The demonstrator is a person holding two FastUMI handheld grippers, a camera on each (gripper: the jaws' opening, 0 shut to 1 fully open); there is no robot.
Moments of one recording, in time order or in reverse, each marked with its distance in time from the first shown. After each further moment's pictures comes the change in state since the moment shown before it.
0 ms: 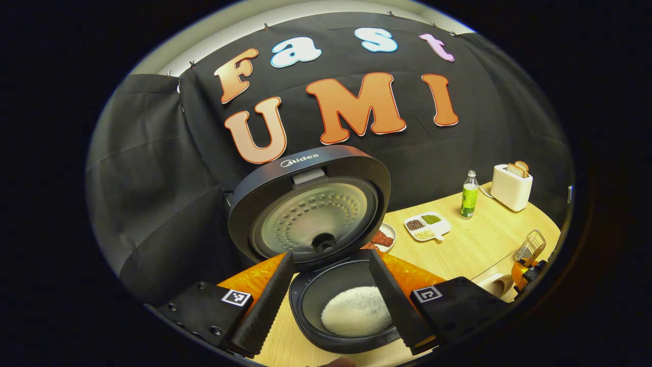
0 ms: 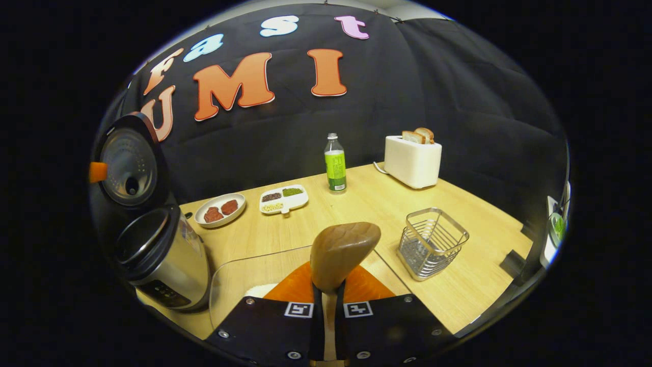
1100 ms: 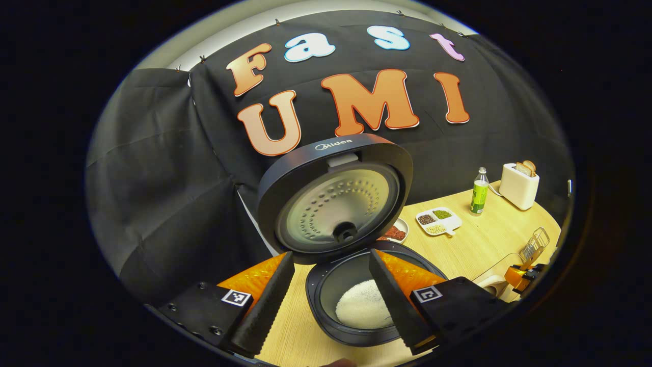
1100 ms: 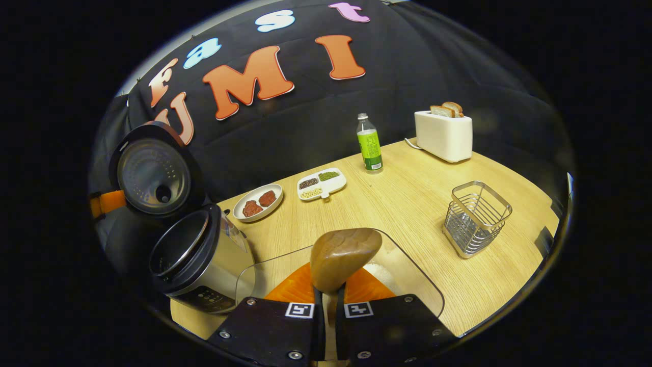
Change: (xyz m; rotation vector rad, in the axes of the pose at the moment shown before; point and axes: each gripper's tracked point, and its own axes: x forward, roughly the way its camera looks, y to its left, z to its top) left arm -0.007 0.034 -0.017 -0.027 0.025 0.054; right arm -0.009 0.056 -0.015 0.030 0.103 0.177
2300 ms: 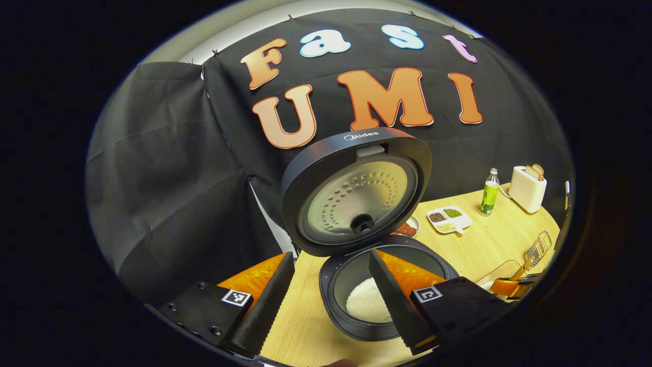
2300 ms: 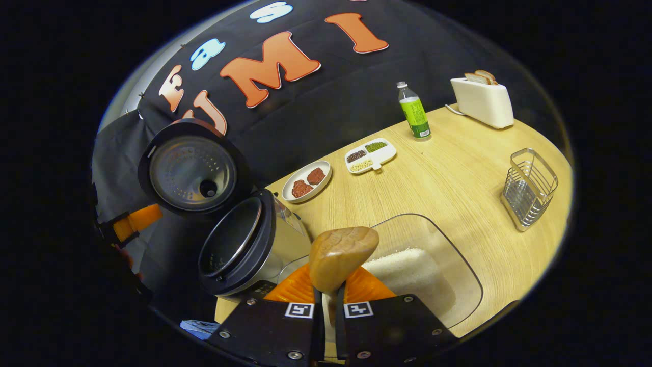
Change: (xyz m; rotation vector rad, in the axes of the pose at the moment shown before) left arm -0.009 0.021 -0.008 -0.030 0.034 0.053; right arm -0.007 0.065 -0.020 0.155 0.183 0.266
